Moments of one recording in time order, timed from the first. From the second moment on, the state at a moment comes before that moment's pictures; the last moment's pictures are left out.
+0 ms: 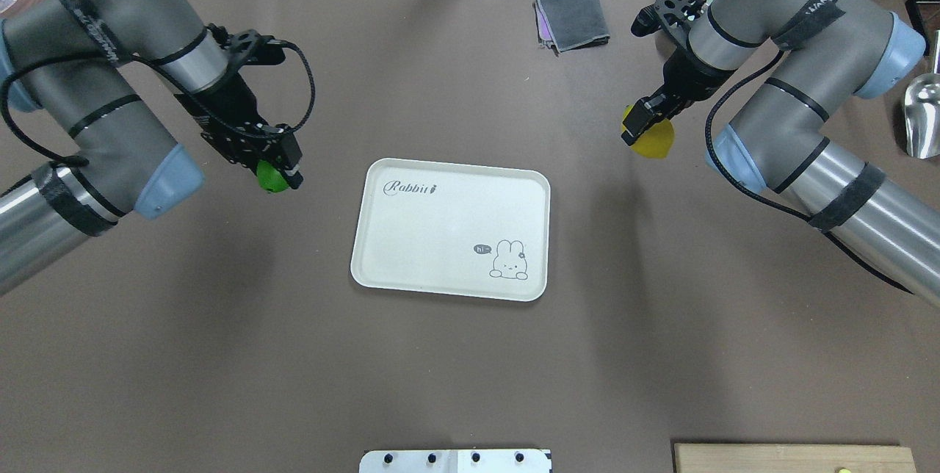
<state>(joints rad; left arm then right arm) -0.78 -2.17 -1.47 -1.92 -2.50 -0.73 0.93 -1.04 1.49 -1.30 2.41 0.29</state>
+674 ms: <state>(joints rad) -0.61 -2.29 -1.30 -2.26 -2.18 -1.01 0.85 -0.95 1.48 -1.27 2.41 0.29</state>
